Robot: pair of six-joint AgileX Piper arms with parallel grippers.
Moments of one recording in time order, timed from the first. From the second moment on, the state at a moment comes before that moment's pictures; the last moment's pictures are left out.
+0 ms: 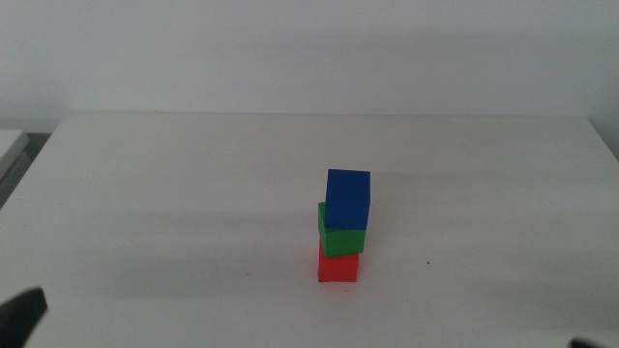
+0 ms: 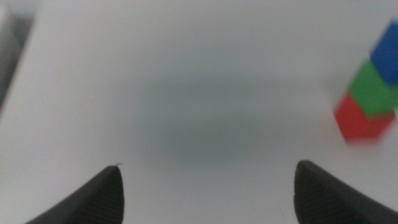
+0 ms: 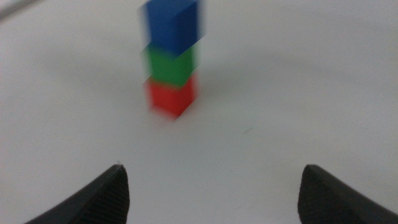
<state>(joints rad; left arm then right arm) -0.01 0.25 -0.47 -0.23 0.81 0.11 0.72 0.29 -0.32 -0.23 0.57 0.30</state>
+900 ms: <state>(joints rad) -0.01 0.00 -0.01 -0.14 0.35 0.11 -0.03 0.00 0.00 -0.09 0.26 0.30</state>
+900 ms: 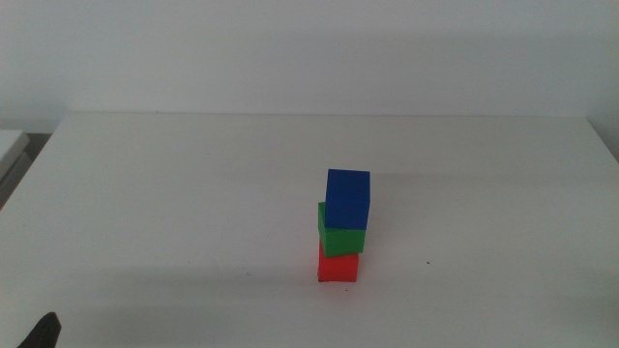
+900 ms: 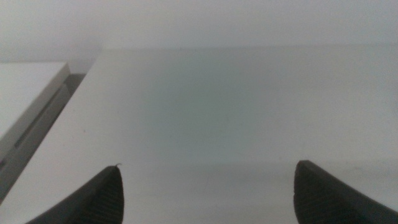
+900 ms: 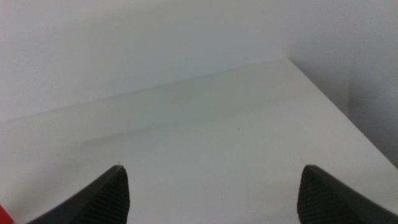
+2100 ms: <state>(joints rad) -0.01 0.00 0.00 -0.14 0.33 0.11 -0.02 0.00 0.00 -0.01 0.11 -0.11</state>
